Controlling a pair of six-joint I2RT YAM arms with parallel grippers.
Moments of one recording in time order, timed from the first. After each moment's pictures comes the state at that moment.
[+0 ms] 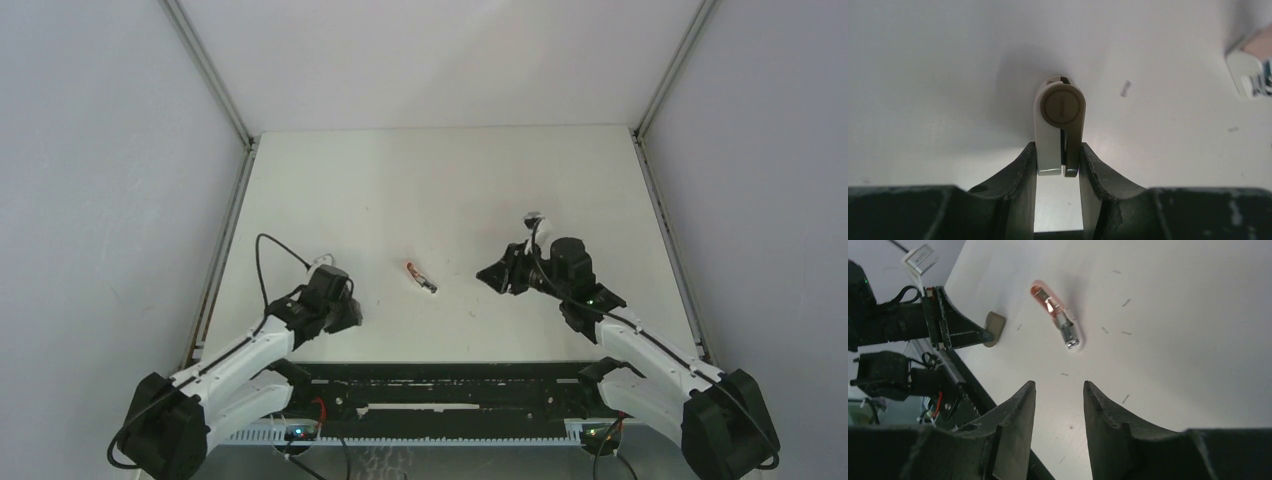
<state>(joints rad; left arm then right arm) -0.48 0.92 0.39 -0.48 -0.17 -0.80 0.44 0.95 0.43 0.12 -0.42 0.51</state>
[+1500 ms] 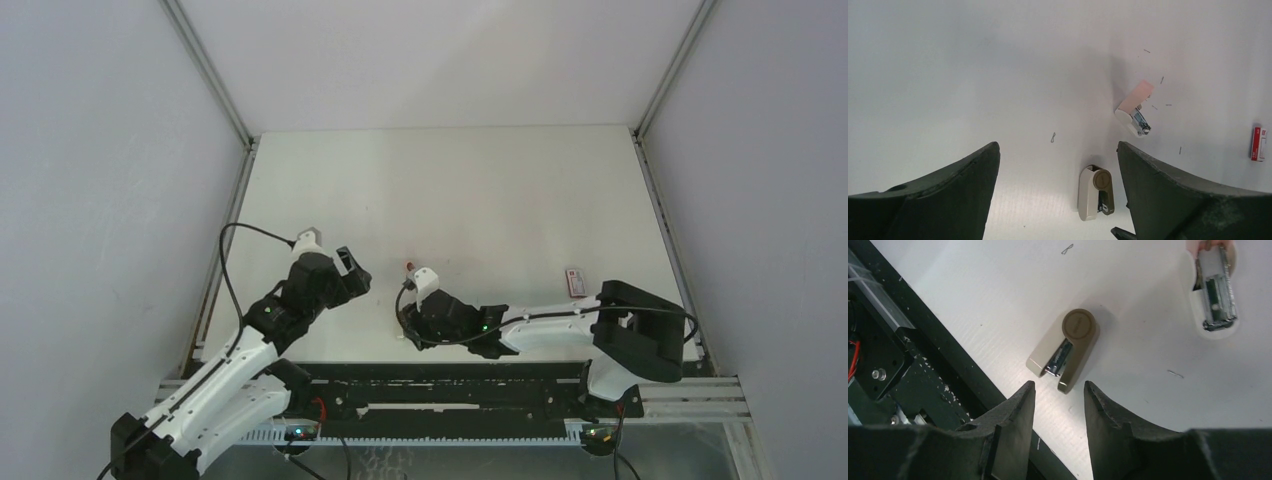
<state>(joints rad) -0.54 0.75 0.52 -0.46 -0.26 -0.80 1.22 1.54 0.70 0.16 0.18 0.50</state>
